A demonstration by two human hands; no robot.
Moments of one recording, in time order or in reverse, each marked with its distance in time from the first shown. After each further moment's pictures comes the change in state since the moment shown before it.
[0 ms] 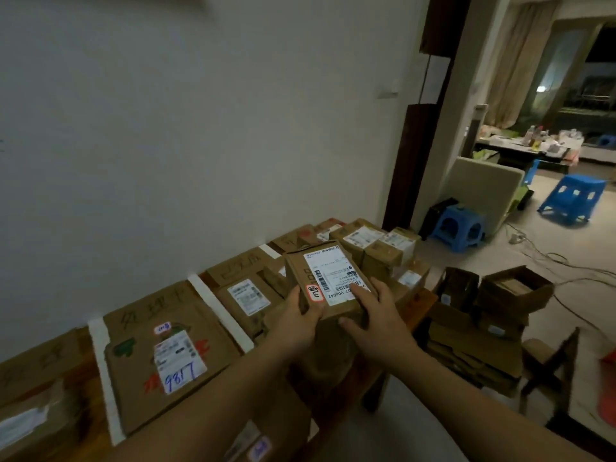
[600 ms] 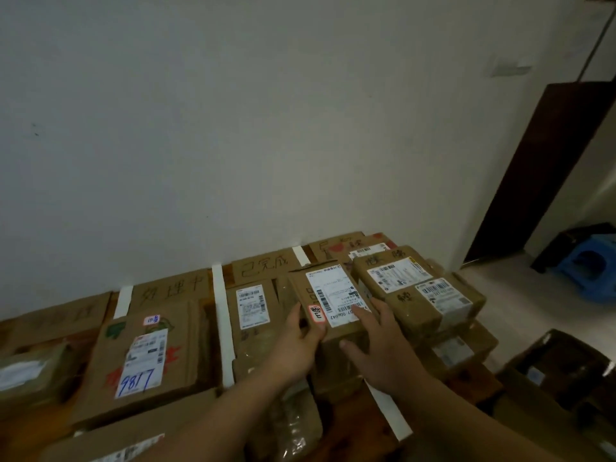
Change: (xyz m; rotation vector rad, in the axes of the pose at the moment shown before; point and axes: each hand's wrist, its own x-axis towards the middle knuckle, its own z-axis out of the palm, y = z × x) left_hand 0.131 0.019 0.090 -0.023 0.299 -0.124; right_hand 0.181 0.118 -0.014 -0.034 -0.296 -0.345
